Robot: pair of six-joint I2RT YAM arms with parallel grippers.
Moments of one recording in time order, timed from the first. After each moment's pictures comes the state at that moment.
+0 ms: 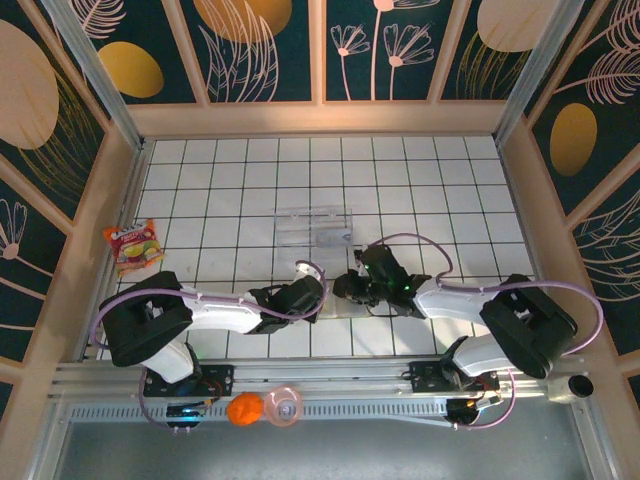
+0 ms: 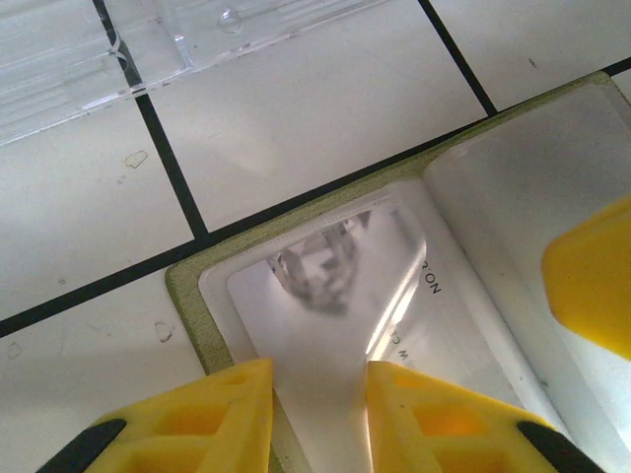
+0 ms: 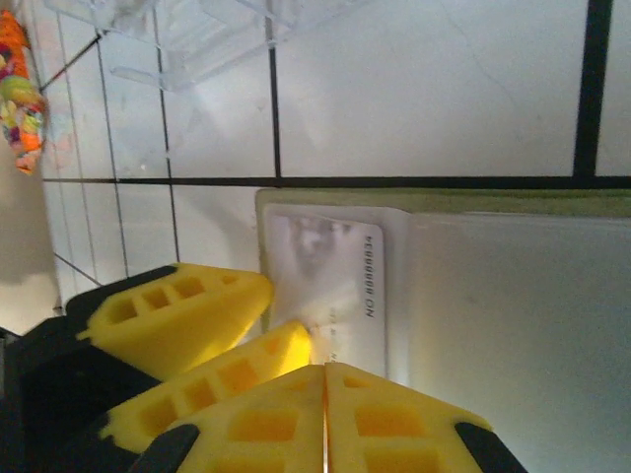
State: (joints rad) left arm -1.11 1.58 0.59 0.07 -0.30 -0.62; right arm 0.80 1.39 0.46 0.17 -0.32 1.02
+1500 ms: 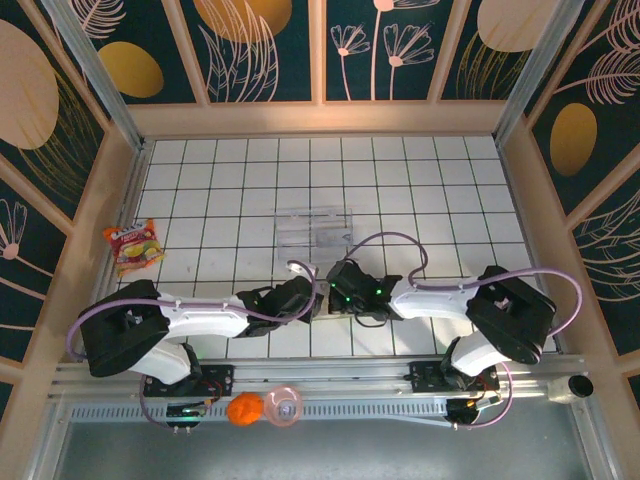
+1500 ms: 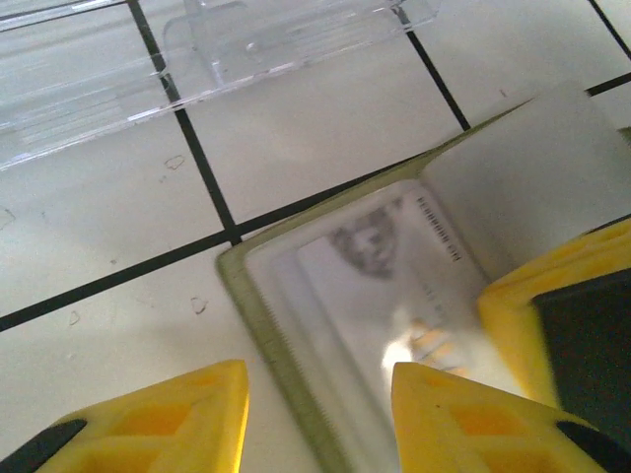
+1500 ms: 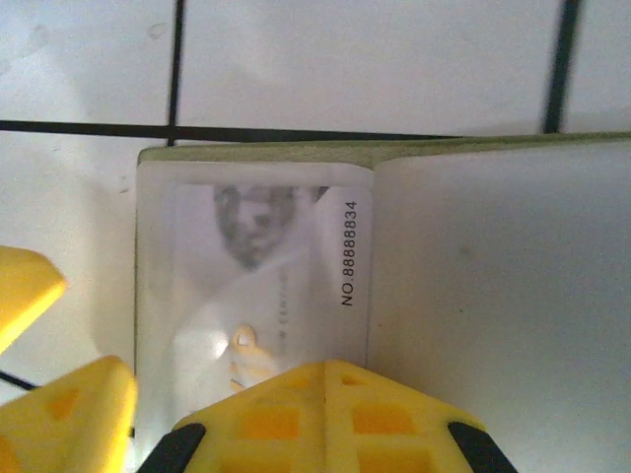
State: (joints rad) left arm -1.10 1.46 0.54 0.06 -0.30 -0.64; right arm 1.04 1.48 0.63 -0.18 0.11 0.91
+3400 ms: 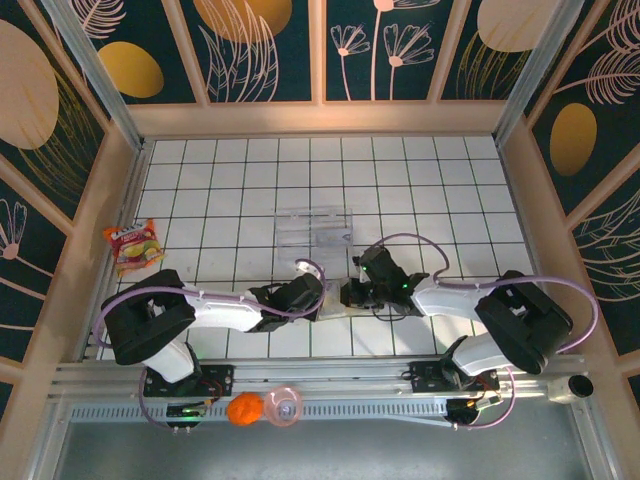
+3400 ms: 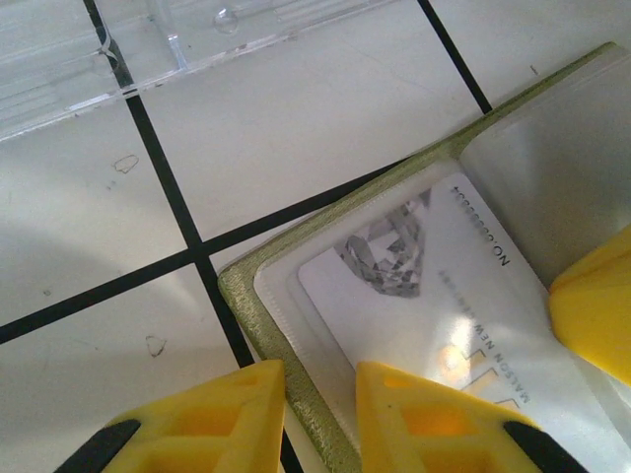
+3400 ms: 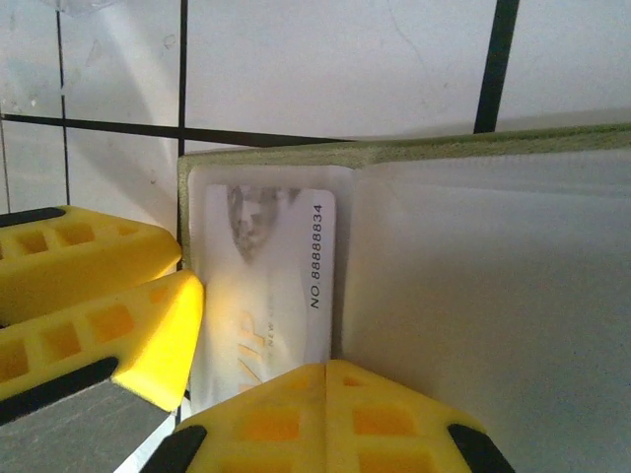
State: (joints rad) left arm -1.08 1.59 0.59 0.10 -0.26 -0.62; right arm 0.79 1.39 0.46 0.05 -0.30 0.81
